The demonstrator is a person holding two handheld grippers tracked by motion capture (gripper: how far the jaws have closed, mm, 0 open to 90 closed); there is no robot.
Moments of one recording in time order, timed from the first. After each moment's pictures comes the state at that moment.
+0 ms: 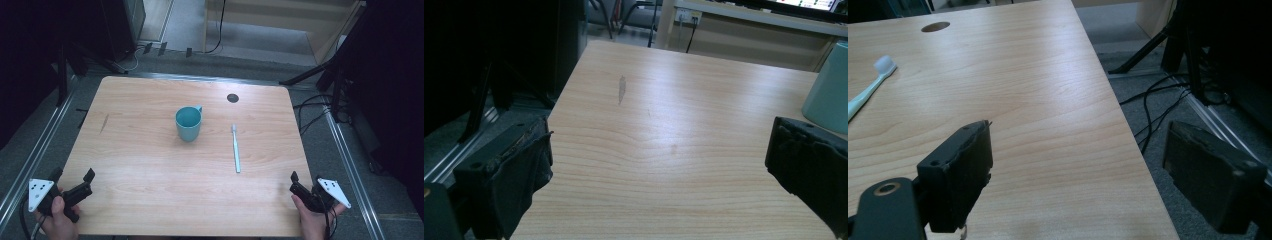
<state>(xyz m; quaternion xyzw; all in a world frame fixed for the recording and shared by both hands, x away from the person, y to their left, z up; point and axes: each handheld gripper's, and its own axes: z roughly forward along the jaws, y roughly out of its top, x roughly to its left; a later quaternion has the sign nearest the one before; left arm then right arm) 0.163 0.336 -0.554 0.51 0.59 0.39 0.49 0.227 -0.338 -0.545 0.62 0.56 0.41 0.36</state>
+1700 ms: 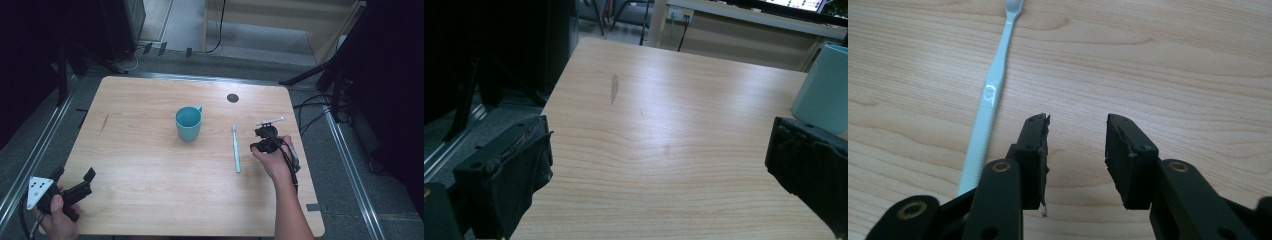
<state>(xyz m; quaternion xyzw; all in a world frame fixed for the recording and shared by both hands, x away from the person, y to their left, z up) 0.167 0.339 -0.552 0.52 0.59 0.37 0.49 0.370 -0.200 -0.477 0.59 0.77 0.19 0.16</state>
